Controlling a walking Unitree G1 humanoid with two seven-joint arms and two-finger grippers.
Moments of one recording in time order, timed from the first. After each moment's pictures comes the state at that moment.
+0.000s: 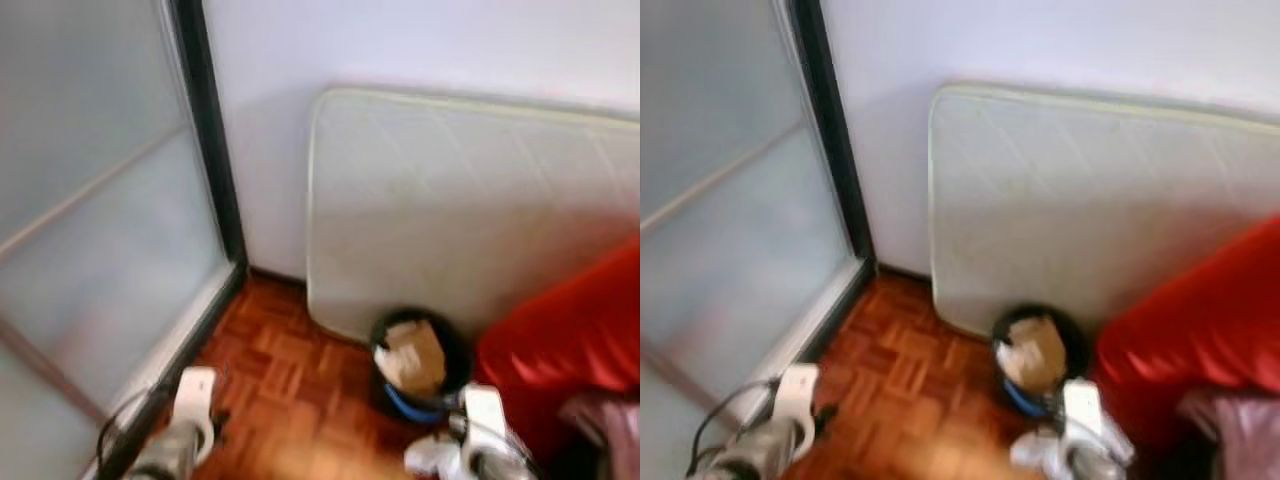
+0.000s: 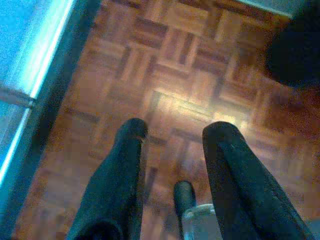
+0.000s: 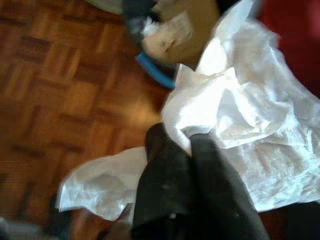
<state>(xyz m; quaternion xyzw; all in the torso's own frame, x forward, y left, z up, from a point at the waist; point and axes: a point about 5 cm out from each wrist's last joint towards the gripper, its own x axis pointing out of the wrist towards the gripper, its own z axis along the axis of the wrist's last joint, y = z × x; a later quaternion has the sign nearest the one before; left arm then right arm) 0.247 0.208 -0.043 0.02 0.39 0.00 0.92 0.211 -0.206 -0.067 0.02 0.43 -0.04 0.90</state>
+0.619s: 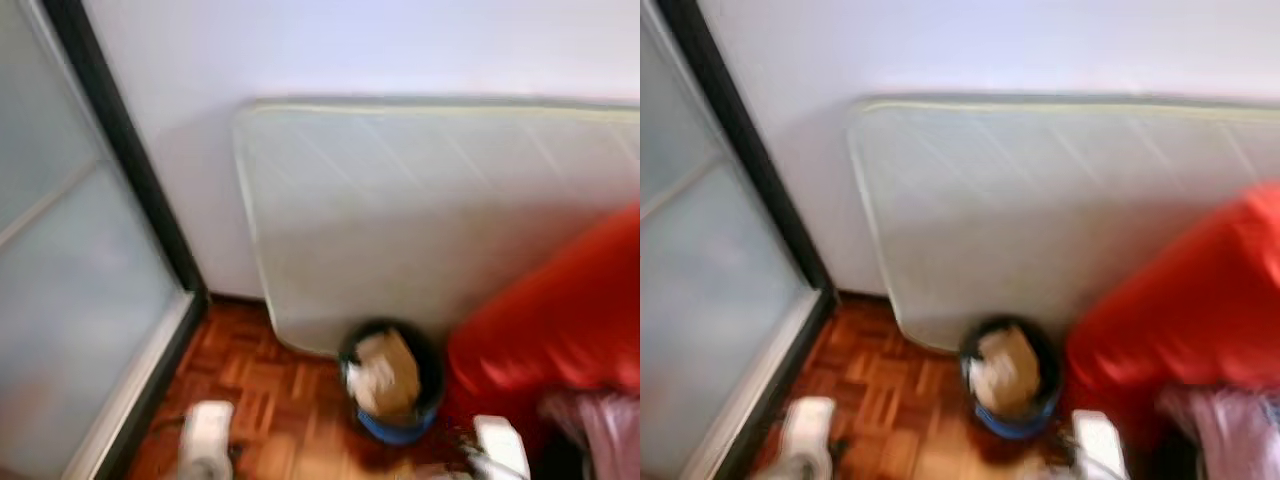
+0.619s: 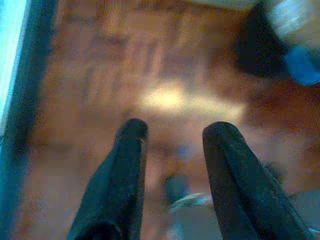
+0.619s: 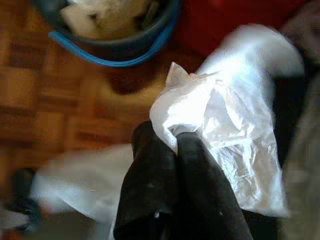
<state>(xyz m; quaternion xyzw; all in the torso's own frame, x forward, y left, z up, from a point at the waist) 0.212 0.183 -0.067 0.00 0.39 -0.02 0.92 0.170 -0.227 -0.084 0.00 0.48 -0.06 0.87</state>
